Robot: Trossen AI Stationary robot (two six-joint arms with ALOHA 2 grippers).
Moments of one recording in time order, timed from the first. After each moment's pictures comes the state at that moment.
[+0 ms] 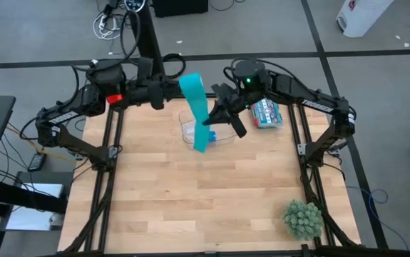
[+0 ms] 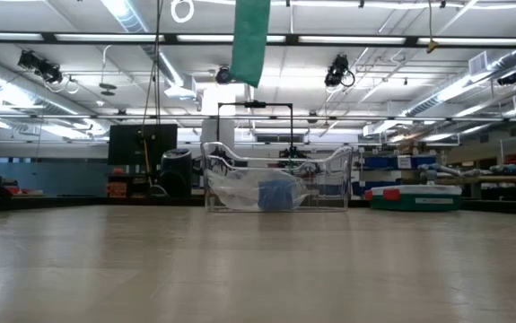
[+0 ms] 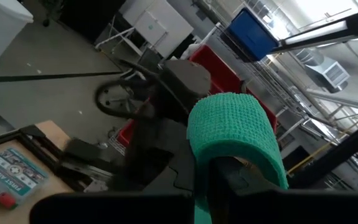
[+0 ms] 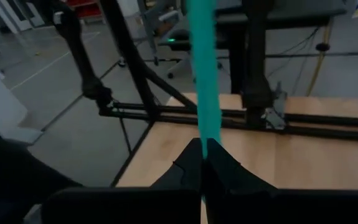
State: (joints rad) left arm 0.12 1.32 1.77 -0.34 -0.08 -0.77; right arm -0.22 1.61 1.86 -0.61 -0.61 -0.03
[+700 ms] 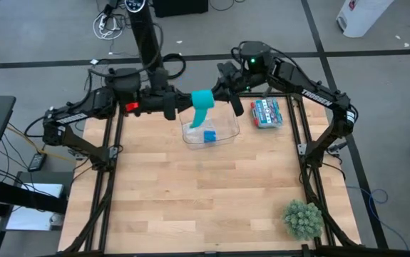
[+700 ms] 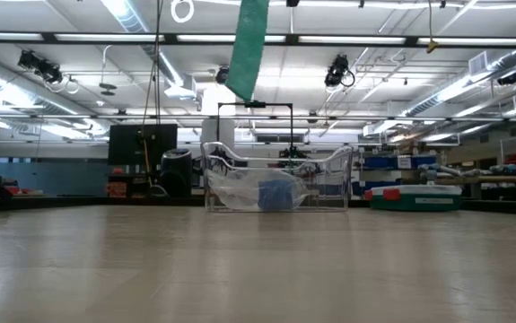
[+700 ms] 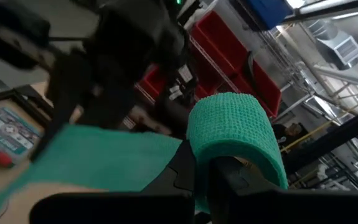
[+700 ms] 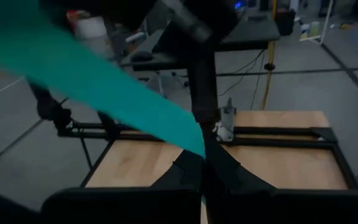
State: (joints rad) left arm 0.08 1.38 1.77 -0.39 -0.03 -0.82; right arm -0.40 1.62 1.86 -0.53 -0.64 -0.04
